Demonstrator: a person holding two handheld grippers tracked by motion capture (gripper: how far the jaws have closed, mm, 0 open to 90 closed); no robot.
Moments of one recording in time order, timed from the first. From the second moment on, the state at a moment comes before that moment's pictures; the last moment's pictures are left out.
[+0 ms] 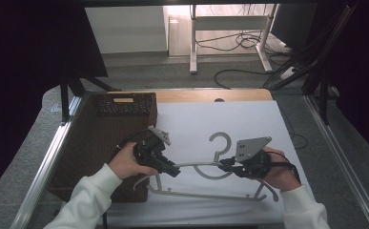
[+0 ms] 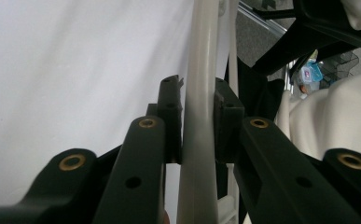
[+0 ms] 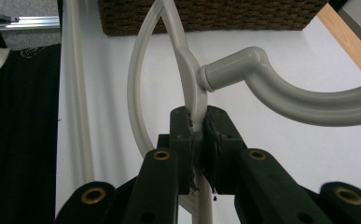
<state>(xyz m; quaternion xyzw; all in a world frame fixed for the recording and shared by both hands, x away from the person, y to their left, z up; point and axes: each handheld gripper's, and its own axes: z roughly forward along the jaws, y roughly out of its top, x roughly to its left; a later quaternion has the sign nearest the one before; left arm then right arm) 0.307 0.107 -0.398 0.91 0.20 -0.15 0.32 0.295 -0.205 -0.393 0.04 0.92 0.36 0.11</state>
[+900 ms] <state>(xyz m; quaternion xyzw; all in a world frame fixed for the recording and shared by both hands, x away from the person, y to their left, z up) 0.307 0.129 -0.387 0.88 0.25 -0.11 0.38 0.300 -0.223 -0.388 0.14 0.89 0.40 0.14</state>
